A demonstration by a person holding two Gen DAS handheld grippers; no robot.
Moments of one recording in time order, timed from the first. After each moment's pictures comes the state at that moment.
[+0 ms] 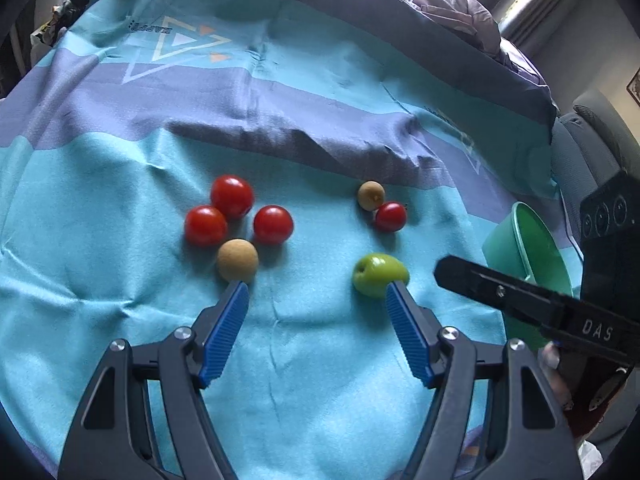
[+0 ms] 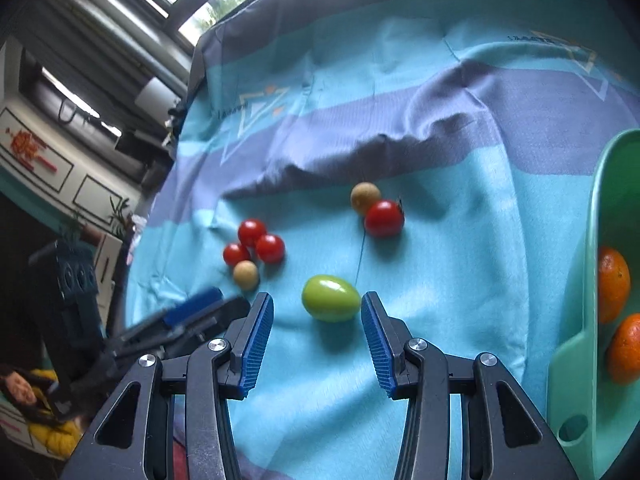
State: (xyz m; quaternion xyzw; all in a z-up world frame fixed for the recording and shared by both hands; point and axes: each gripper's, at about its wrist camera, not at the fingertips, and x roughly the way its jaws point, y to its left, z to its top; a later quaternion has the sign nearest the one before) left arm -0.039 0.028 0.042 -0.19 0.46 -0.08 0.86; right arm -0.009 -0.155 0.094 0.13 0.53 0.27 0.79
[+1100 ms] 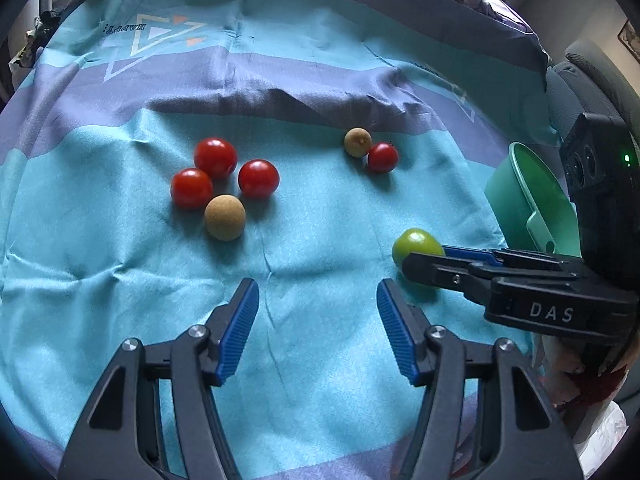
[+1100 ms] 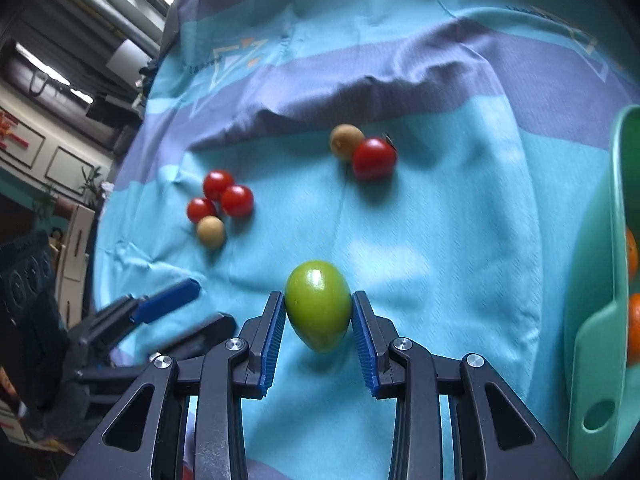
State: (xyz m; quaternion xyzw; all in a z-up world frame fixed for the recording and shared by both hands) left arm -0.059 0.013 0.033 -0.12 0.50 -0.09 0.85; right arm -0.015 -0.147 0.072 0.06 0.60 0.24 0.76
